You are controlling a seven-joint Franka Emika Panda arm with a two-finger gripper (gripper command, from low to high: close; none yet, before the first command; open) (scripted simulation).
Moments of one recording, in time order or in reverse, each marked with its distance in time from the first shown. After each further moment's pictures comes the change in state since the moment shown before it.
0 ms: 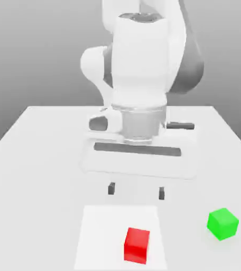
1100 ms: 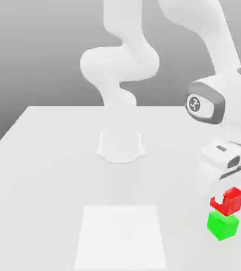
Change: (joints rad) arm 0.298 0.186 0.197 -0.023 -0.150 0.102 -0.156
